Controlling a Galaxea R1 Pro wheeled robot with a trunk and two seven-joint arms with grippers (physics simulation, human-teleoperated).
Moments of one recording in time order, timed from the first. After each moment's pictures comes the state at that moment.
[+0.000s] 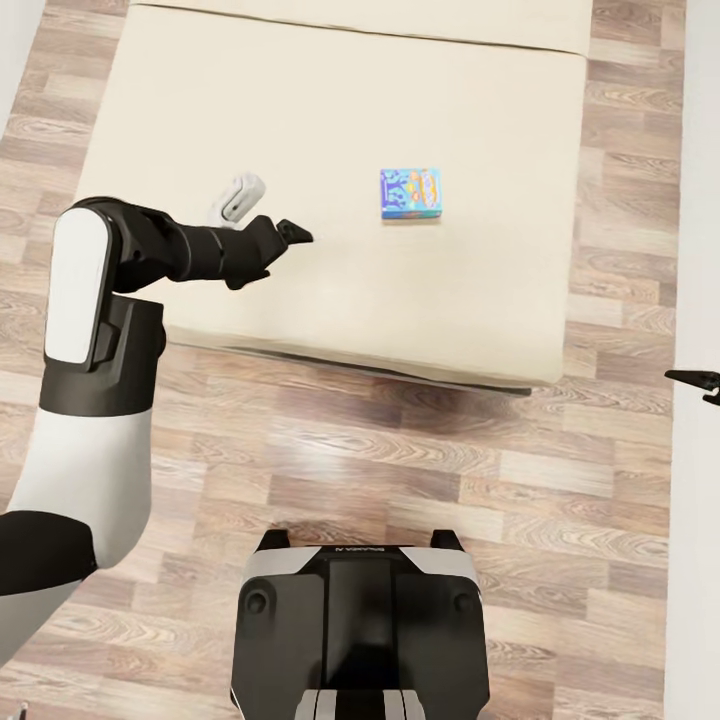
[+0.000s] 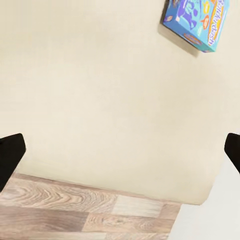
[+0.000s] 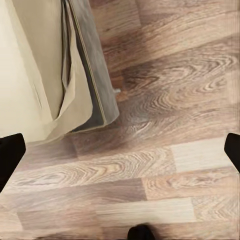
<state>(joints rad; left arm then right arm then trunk) -1.32 0.04 -0.19 -1.54 1.63 0.93 1.06 -0.84 -0.77 -0.33 -1.05 -0.62 0.97 0.52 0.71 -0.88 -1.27</state>
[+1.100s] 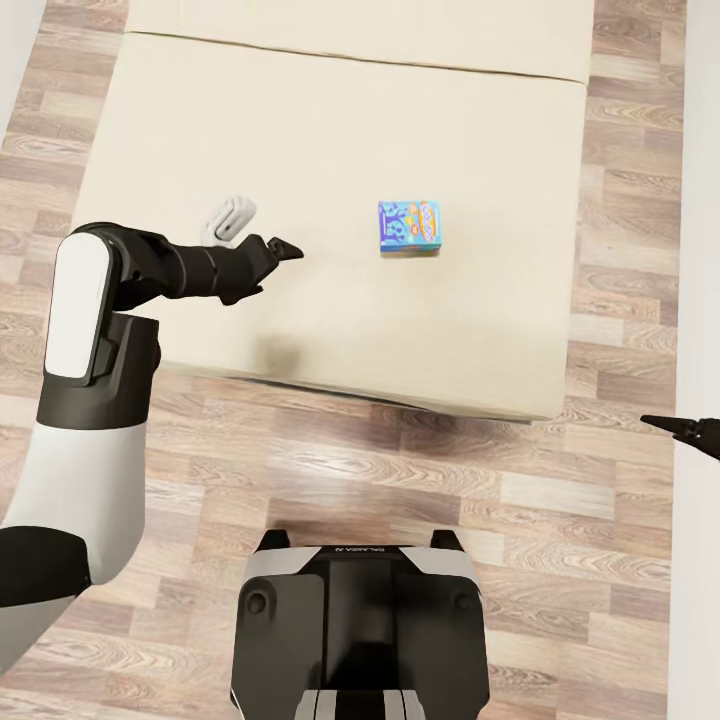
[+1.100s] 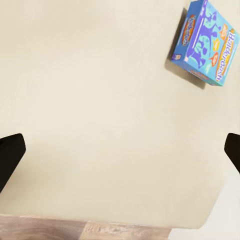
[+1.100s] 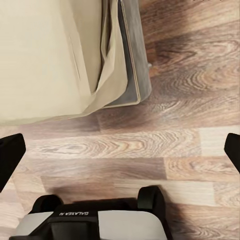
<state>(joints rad) -1.27 0.07 -0.16 -1.53 1.61 0.93 1.03 -0.63 -0.77 -0.33 -1.12 -0.62 0.94 0.70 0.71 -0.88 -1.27</state>
